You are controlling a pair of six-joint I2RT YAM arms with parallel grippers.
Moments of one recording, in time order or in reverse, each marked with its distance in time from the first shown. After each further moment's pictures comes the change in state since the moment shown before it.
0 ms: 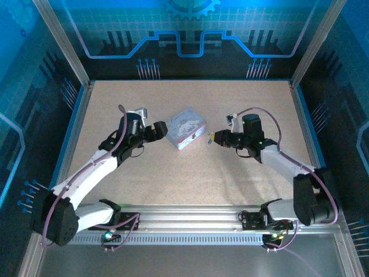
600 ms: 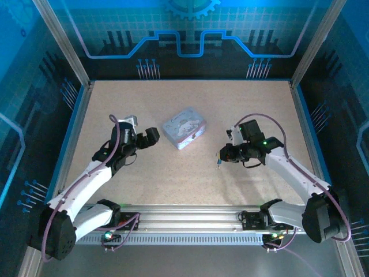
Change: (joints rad) left arm 0.064 -0.111 -0.144 0.024 -0.040 0.022; right arm 0.092 -0.138 0.104 -0.643 0.177 -0.153
